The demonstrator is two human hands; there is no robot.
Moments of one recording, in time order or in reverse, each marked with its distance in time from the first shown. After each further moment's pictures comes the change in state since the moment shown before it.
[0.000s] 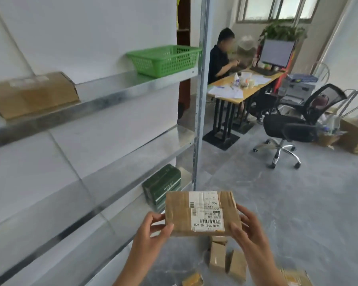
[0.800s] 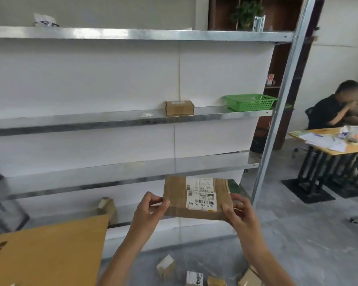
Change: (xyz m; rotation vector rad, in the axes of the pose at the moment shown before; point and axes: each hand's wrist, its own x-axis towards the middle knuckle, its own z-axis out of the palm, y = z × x) left_hand -0.356 0.107 0.024 0.006 0.684 0.062; right_hand -0.182 -0.128 -0.068 0.084 -0.570 -0.171
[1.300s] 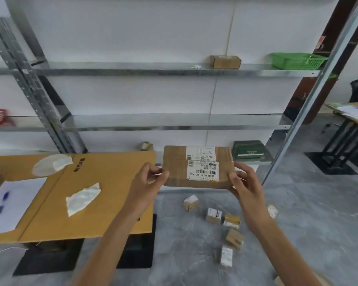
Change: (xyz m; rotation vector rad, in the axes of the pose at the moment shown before) left_hand -0.218 -0.041 -0.176 0.054 0.135 -0.064; right_hand -0.225 -0.021 0.103 0.068 -0.172 -0.022
